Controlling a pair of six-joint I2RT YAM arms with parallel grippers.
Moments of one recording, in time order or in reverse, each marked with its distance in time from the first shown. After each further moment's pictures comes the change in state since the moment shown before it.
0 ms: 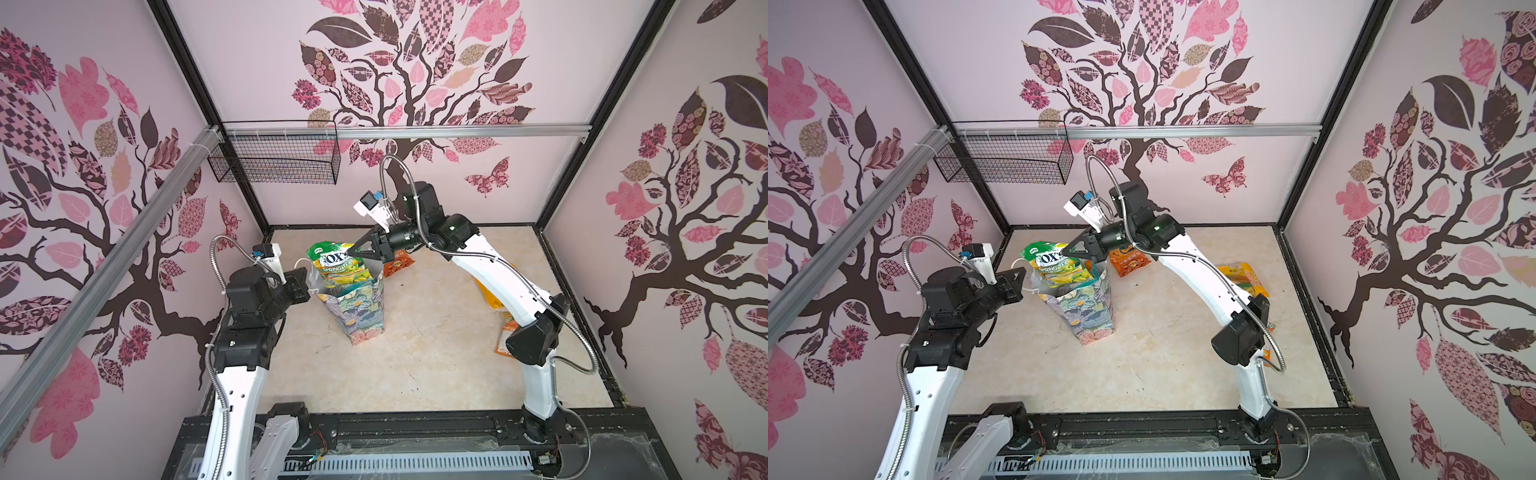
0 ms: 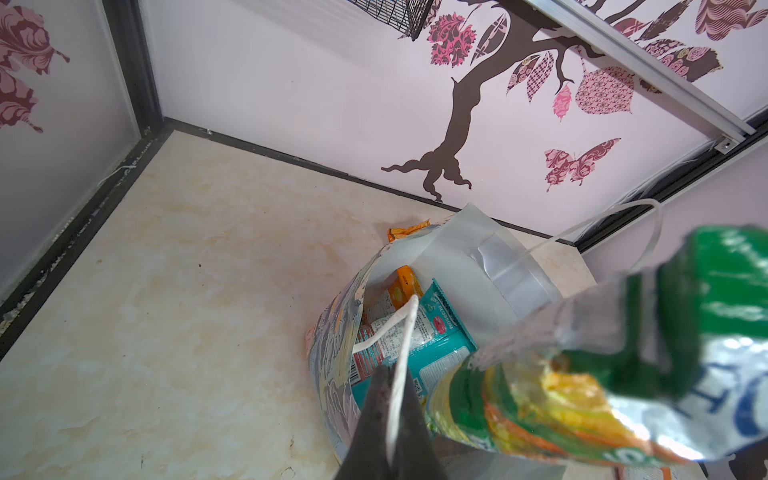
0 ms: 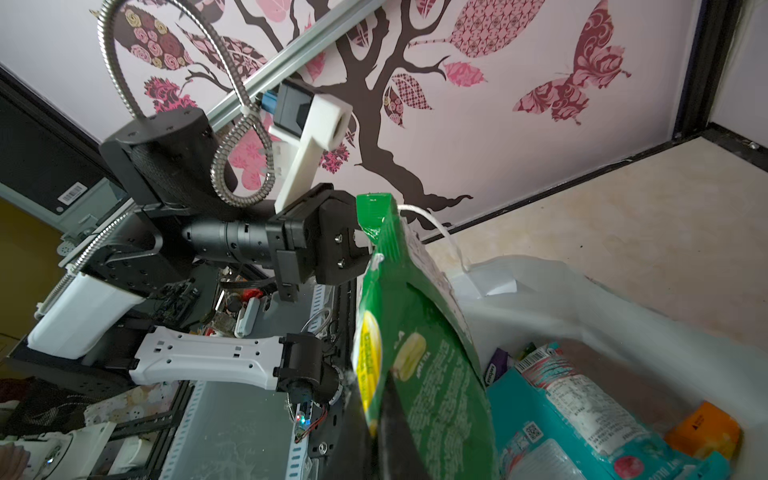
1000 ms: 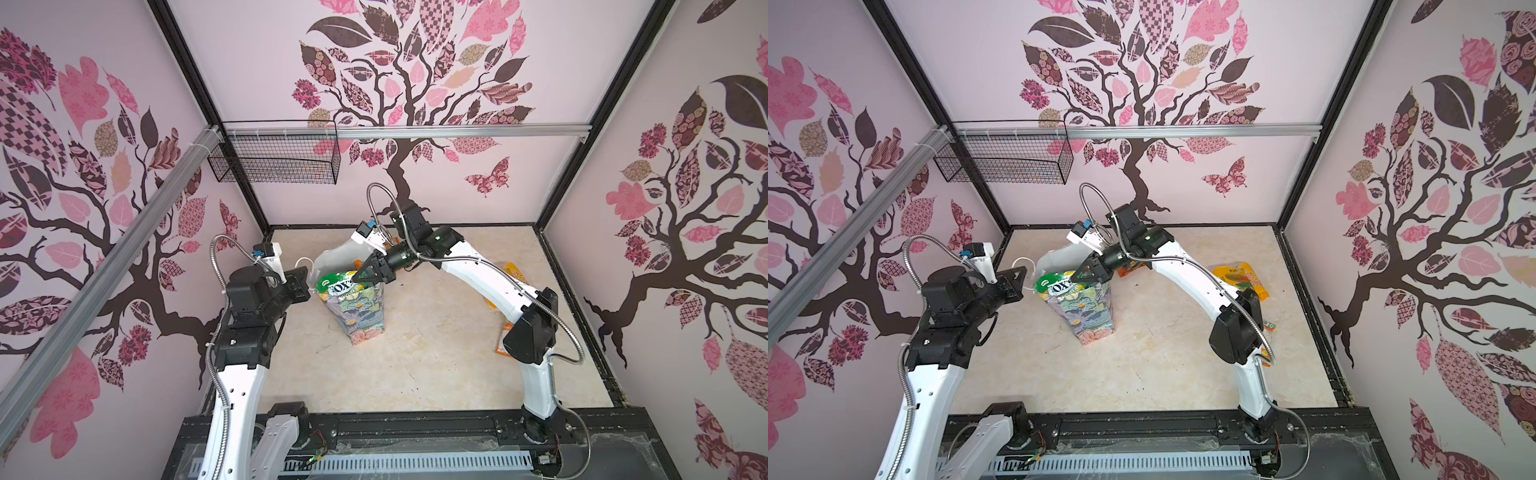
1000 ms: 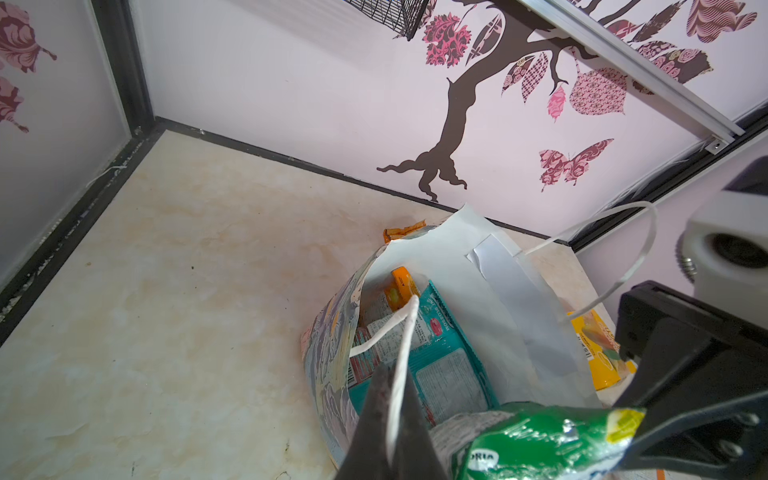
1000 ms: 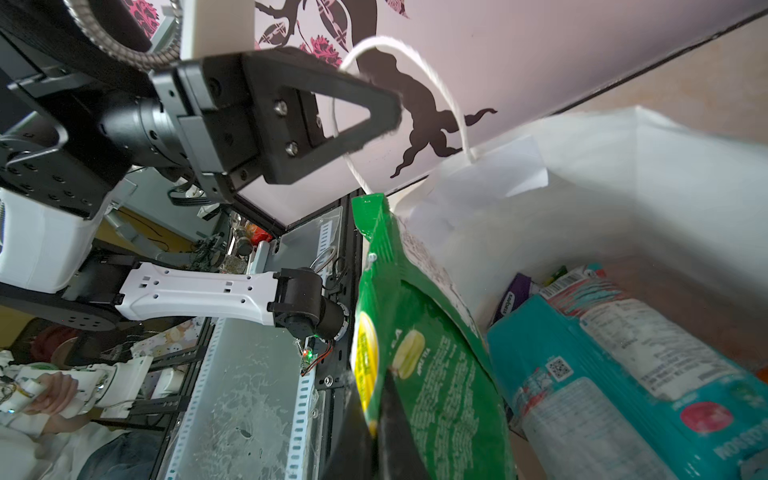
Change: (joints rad) left arm 0.006 0.006 -0.005 0.014 0.019 -0.002; right arm 0.000 0.014 -0.203 -0.026 -0.077 -0.114
